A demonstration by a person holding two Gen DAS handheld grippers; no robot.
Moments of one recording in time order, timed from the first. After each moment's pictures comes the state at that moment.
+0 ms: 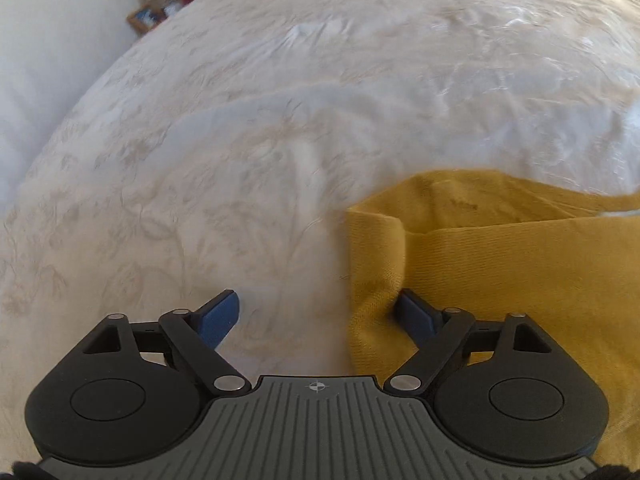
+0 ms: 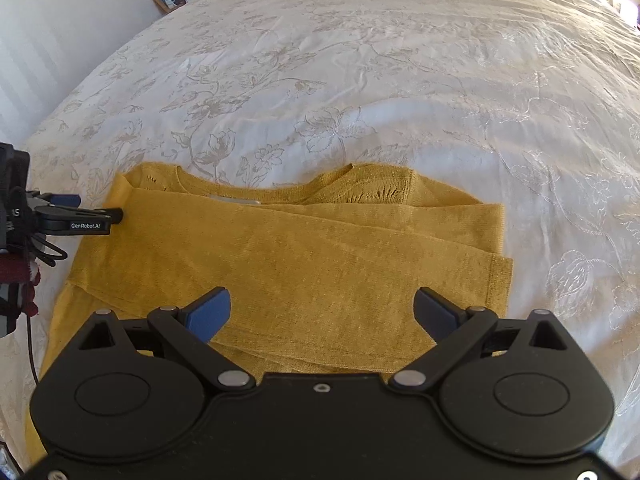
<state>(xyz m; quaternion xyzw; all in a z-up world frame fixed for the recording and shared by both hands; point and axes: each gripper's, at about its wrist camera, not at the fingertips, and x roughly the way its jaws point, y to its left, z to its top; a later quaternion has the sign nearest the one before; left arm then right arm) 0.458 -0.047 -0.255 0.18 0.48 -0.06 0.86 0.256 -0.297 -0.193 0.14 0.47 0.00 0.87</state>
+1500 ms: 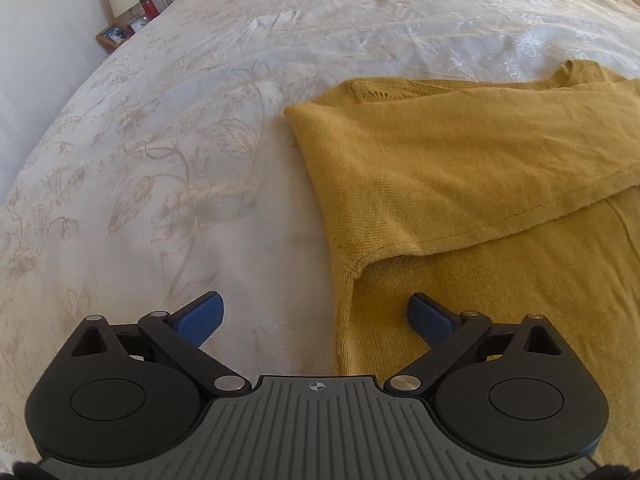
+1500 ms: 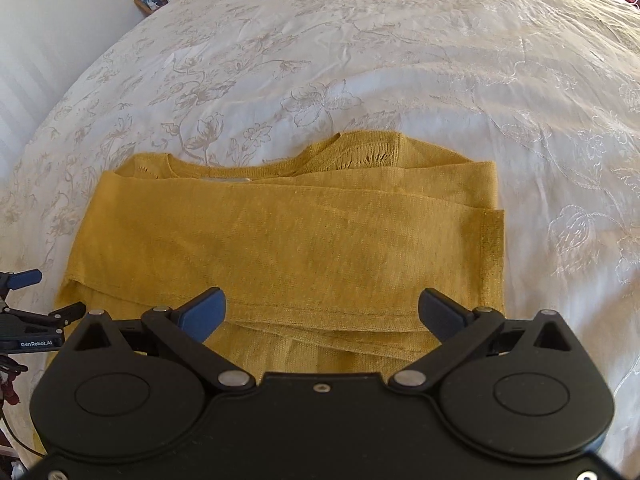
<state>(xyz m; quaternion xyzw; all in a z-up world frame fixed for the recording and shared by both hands) 0.352 -0.027 -0.248 0.23 0.46 -0.12 0.85 0.248 -0.295 -0.205 0.17 0.48 -0.02 0.86</state>
